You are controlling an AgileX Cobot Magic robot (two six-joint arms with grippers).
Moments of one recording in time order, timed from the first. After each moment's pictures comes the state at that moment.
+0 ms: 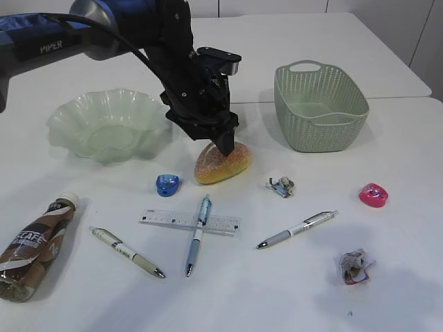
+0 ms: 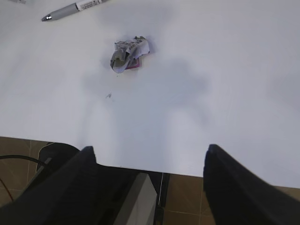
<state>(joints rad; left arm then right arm) -0.54 2.38 -2.17 -0.16 1.11 0.20 0.08 0.90 -0.80 0.11 1.17 -0.01</state>
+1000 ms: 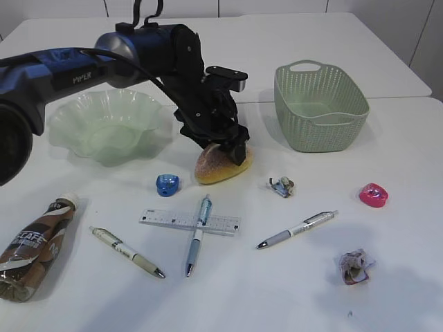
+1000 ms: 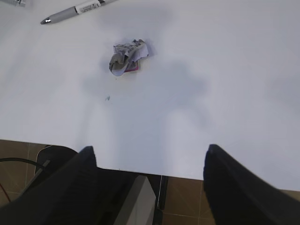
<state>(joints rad) -0.54 2.50 -2.22 -0.21 1.00 0.20 0.08 0.90 -0.80 0.10 1.17 -0.01</state>
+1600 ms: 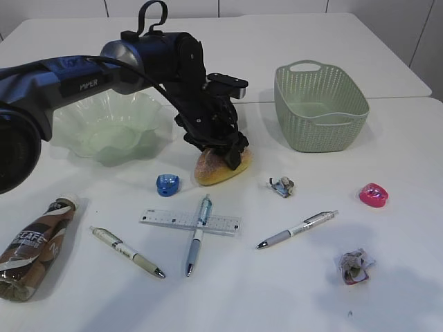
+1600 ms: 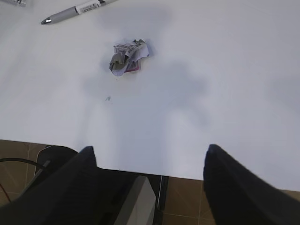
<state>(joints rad) -0.54 2.53 -2.25 -0.19 1.02 0.20 0.08 0.90 -0.80 0.10 1.16 -0.01</state>
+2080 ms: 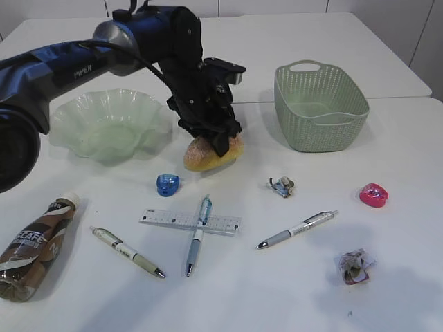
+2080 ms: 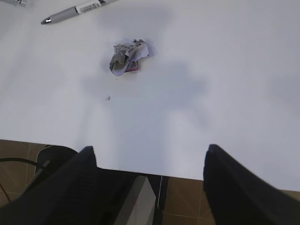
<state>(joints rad) -0.54 2.53 -2.37 -0.13 1.19 0.20 0.08 0.90 -0.80 0.10 1.16 -0.01</state>
